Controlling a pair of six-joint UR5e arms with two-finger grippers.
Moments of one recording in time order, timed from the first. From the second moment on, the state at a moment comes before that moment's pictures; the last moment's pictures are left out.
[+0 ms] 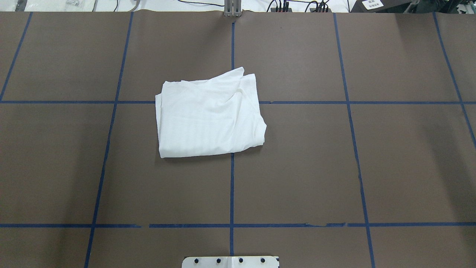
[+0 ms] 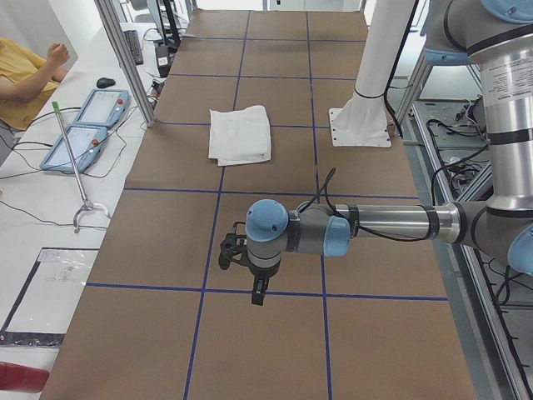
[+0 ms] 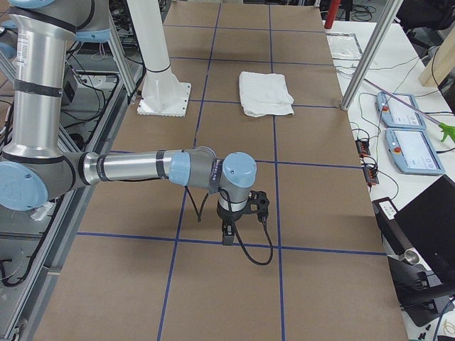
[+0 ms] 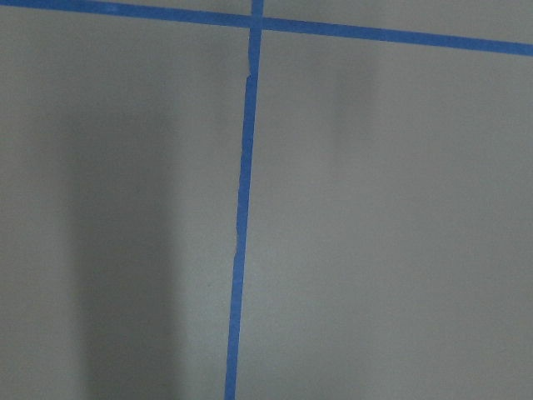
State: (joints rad) left arm -1.58 -1.33 -1.80 -1.65 -2.33 0.12; right arm 1.57 -1.74 1.85 -1.81 2.26 -0.15
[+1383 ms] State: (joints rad) left arm -1.58 -1.33 -1.80 -1.65 -2.34 0.12; right arm 1.57 -1.74 1.85 -1.81 2.26 -0.15
